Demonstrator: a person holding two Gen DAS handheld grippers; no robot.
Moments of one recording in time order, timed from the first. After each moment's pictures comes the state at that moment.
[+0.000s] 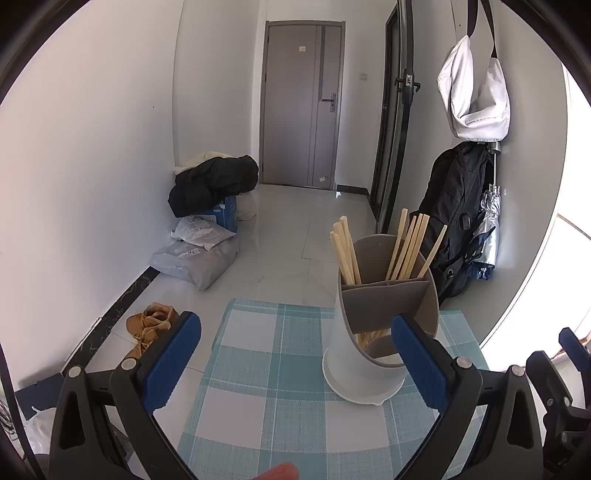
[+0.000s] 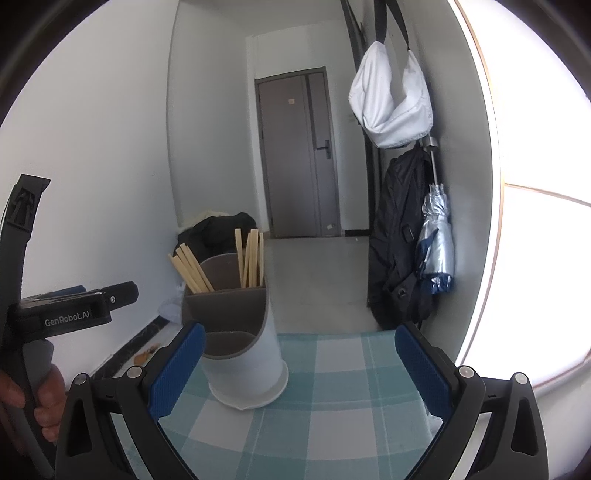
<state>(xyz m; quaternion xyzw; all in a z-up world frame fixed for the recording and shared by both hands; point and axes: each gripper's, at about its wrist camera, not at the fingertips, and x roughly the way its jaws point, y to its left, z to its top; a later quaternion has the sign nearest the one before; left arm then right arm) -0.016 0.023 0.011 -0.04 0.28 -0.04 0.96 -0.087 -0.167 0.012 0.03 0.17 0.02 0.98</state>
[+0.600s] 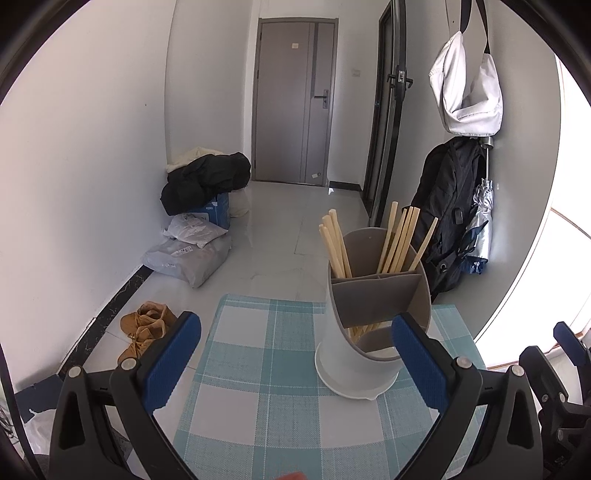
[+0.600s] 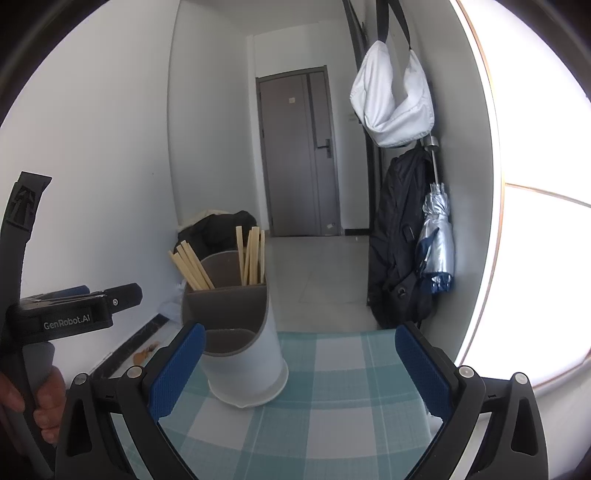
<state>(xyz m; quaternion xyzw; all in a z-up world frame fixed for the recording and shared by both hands) -0.019 0.019 0.011 -0.04 0.28 -0.05 0.96 -0.086 -0.166 0.010 0.03 0.17 0.02 0.98</state>
